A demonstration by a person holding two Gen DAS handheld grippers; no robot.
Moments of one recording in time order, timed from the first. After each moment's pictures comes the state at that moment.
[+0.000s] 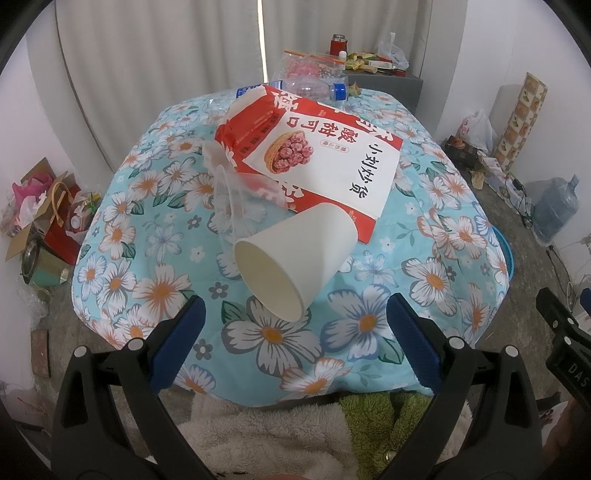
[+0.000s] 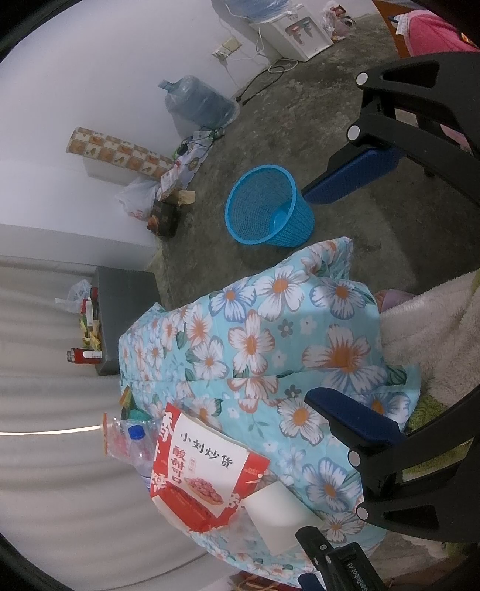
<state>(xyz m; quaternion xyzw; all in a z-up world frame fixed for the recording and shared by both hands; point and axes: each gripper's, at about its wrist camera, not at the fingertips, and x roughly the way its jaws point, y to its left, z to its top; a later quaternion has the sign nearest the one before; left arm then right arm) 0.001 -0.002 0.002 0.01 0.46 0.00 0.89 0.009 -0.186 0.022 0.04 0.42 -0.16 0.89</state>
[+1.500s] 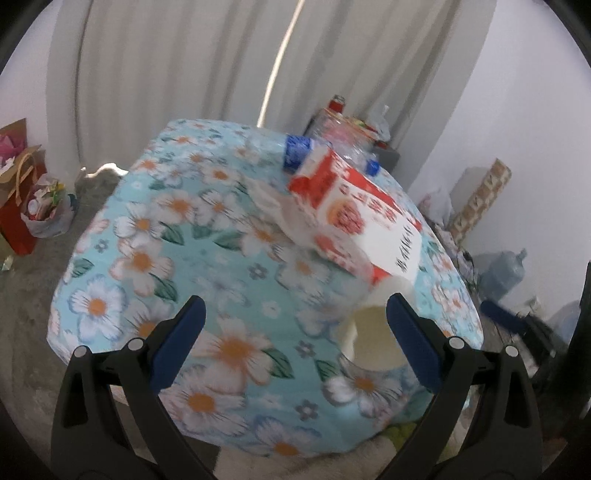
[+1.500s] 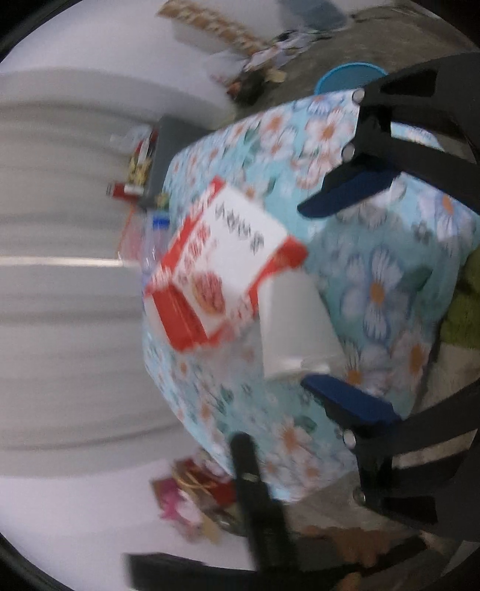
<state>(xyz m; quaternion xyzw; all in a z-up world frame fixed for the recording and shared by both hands) 0.010 0.151 0.001 -0.14 0.36 -0.09 0.92 0.054 -0.020 0.019 -0.05 0.36 0.11 0.92</state>
